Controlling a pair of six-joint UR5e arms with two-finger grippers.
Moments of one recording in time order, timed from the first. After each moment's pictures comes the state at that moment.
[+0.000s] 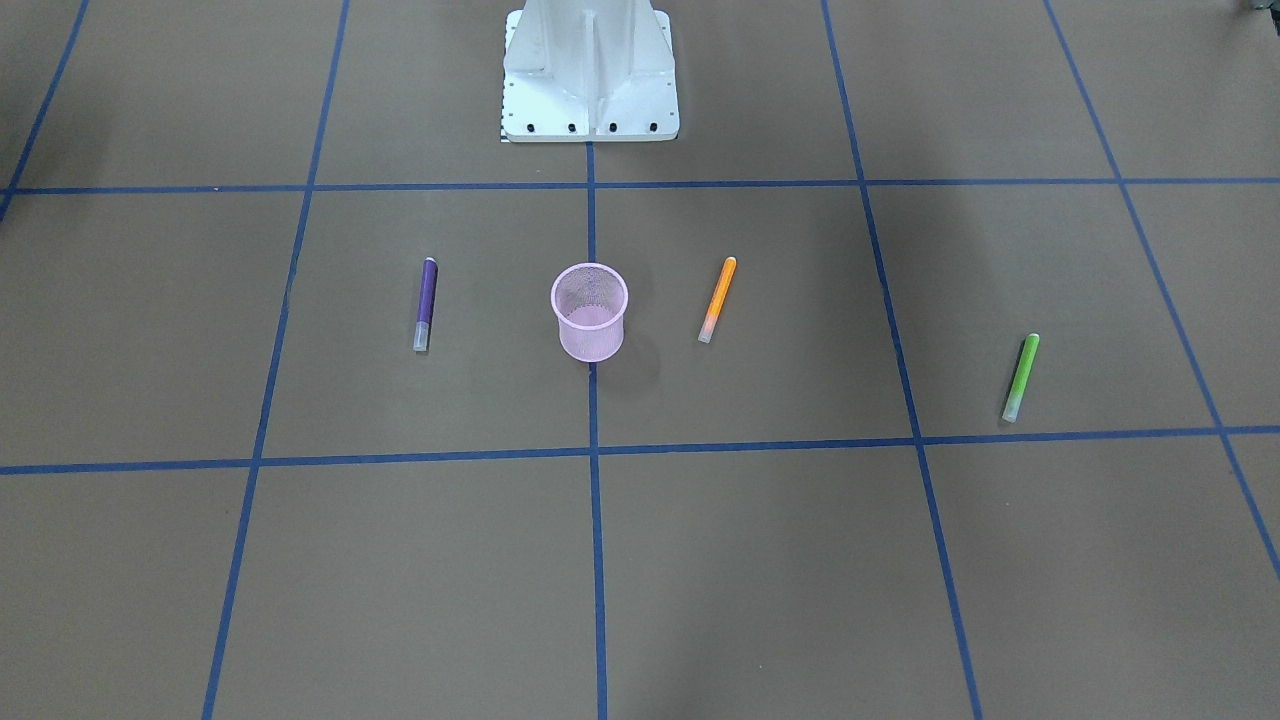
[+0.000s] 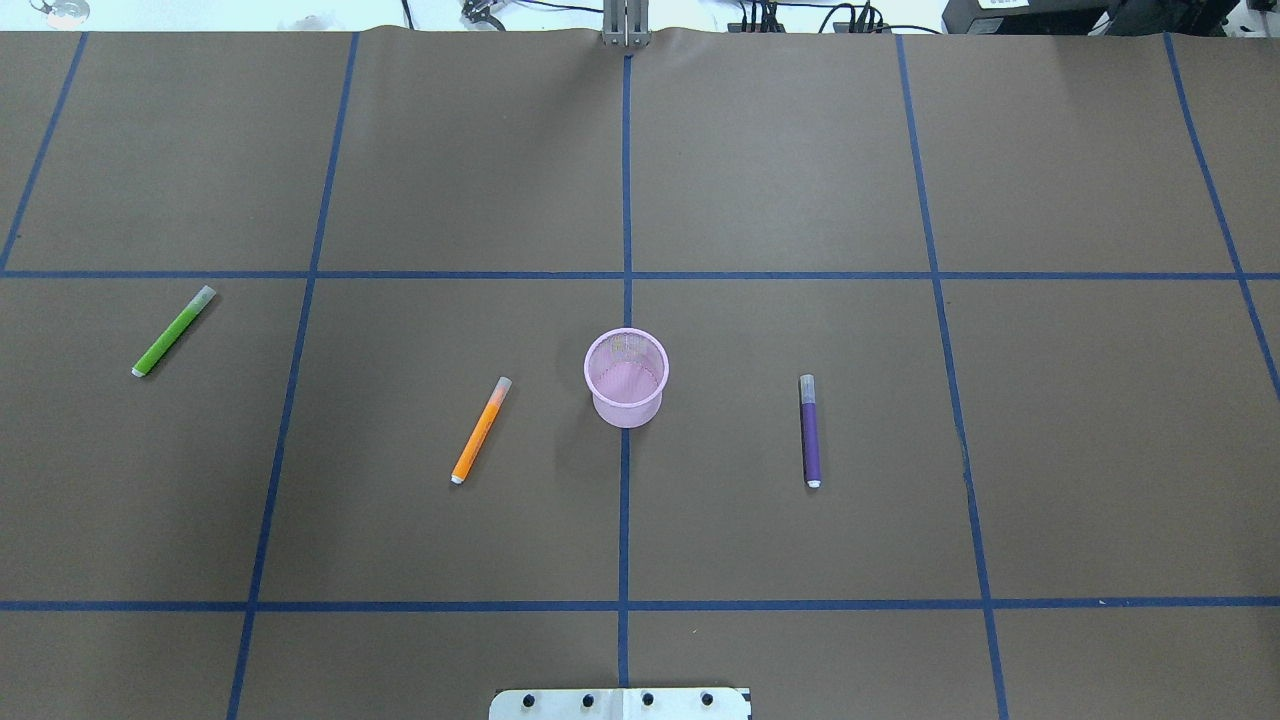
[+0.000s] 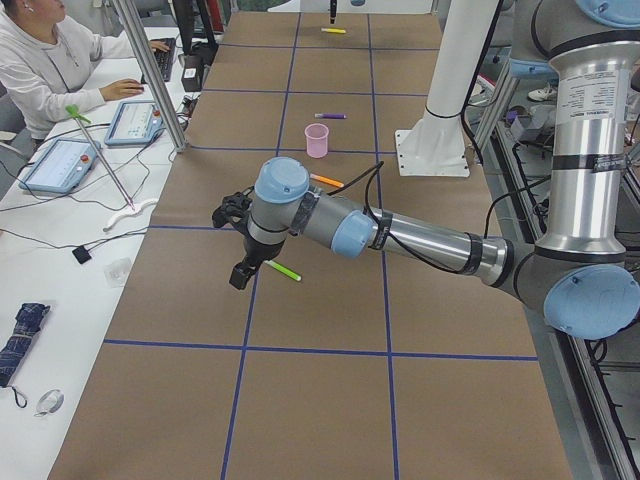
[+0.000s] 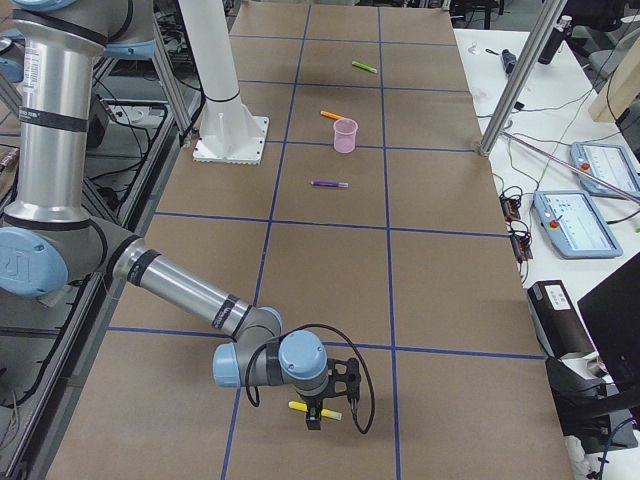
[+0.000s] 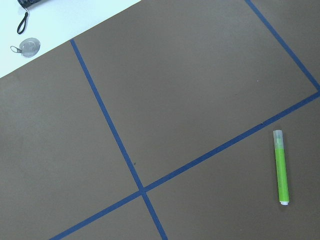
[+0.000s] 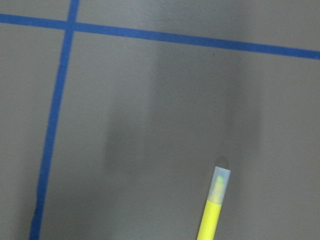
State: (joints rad) left arm -1.55 -1.54 -1.85 -1.79 -2.32 0.17; right arm 1.57 -1.74 1.23 -0.94 2.30 0.08
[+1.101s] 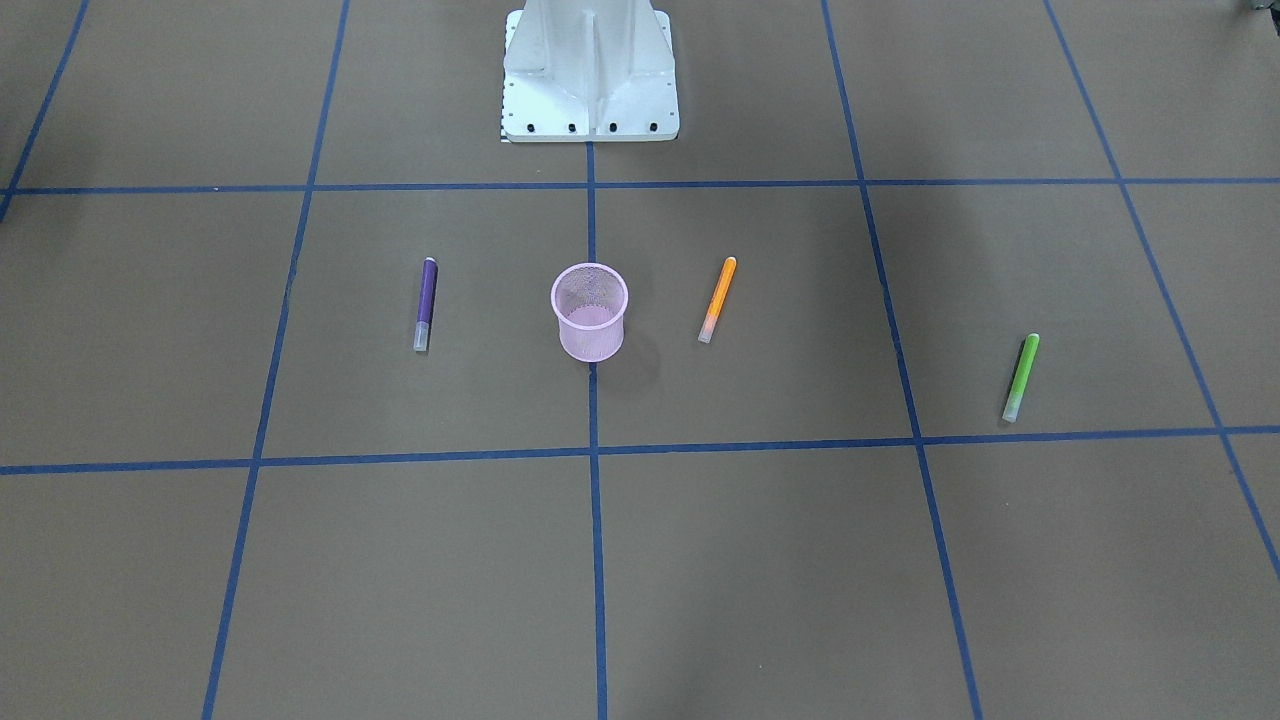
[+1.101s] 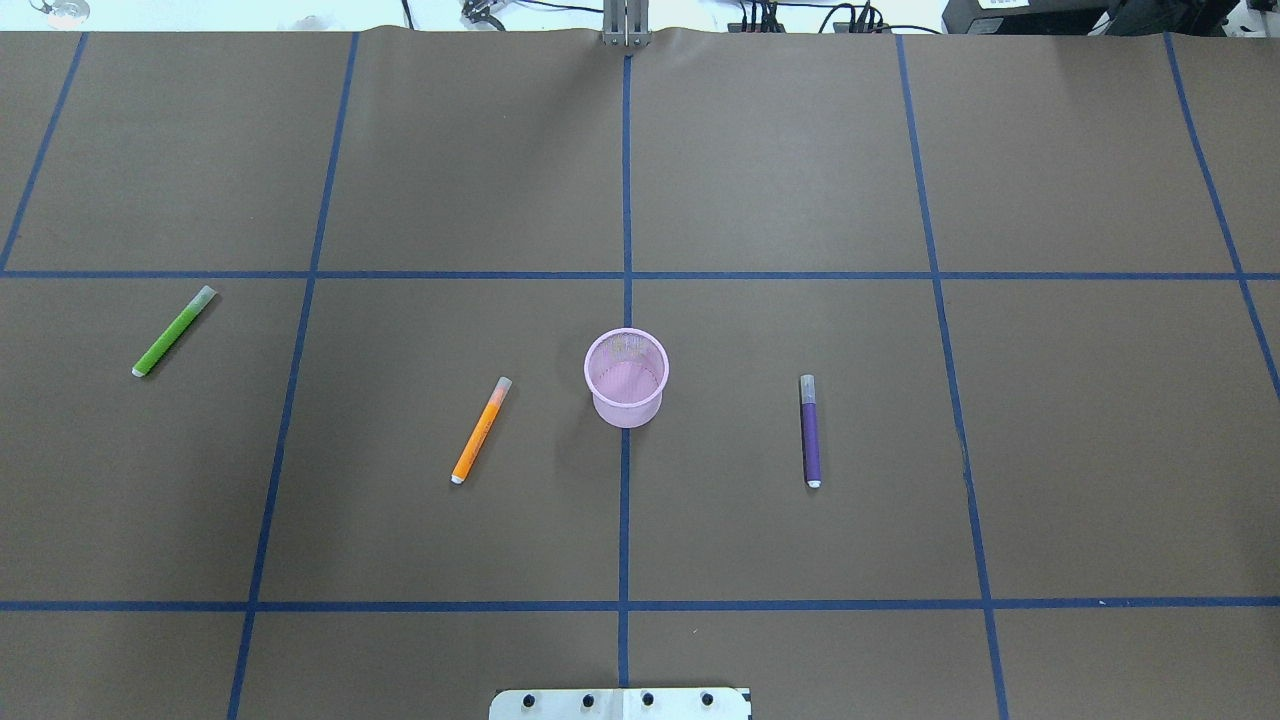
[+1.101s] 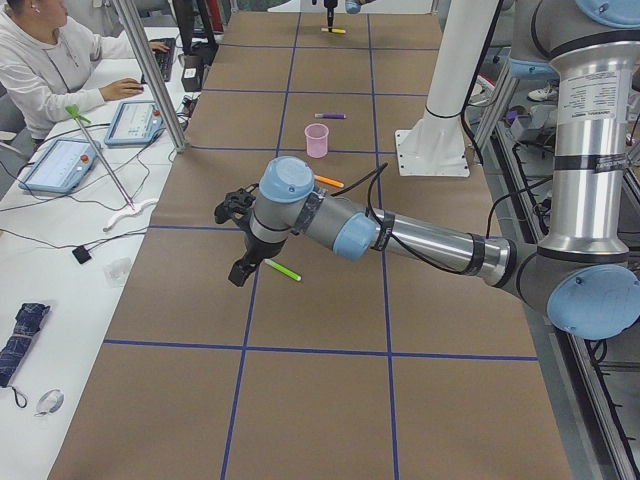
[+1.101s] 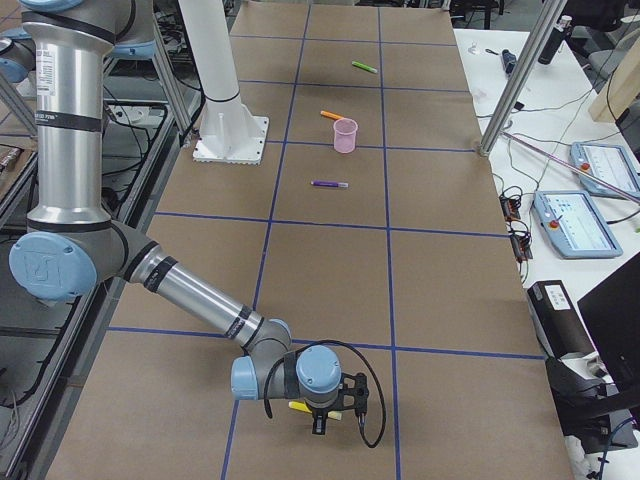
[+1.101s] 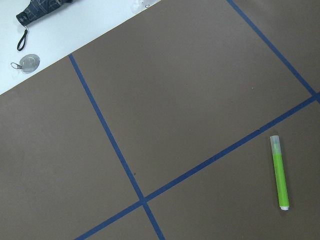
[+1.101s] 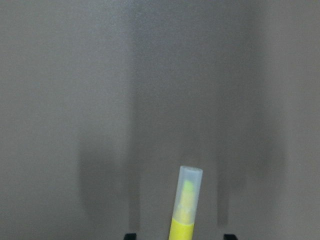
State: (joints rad) left arm -1.55 -1.53 -1.85 -1.84 -2.32 0.17; right arm 1.51 -1.63 1.05 -0.91 2.28 0.11
